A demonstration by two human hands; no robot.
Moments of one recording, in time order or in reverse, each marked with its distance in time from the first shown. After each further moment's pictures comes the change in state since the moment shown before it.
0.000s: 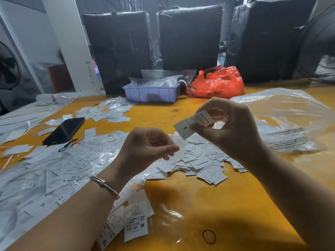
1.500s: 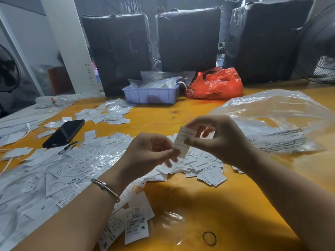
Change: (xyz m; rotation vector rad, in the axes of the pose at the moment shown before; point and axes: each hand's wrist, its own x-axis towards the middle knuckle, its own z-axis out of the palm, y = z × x) left_hand -0.001 0.001 0.002 -0.077 -0.123 -0.118; right_hand -0.002 0.011 0.005 -0.055 -0.236 0.071
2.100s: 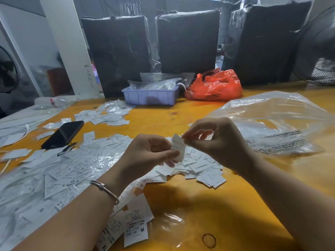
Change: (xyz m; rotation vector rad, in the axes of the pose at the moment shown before) left_hand 0.001 0.001 -0.002 -0.013 -0.004 -0.073; right_hand -0.001 -0.002 0.004 0.037 0.057 0.000
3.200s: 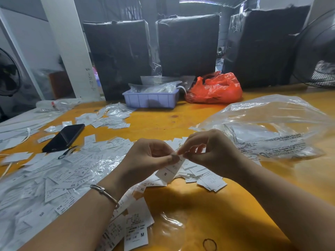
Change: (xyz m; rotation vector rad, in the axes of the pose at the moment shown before) left_hand 0.000 -0.005 -0.001 -0.028 0.014 -0.020; right_hand -0.003 0.007 0.009 -0.005 -0.173 0.027
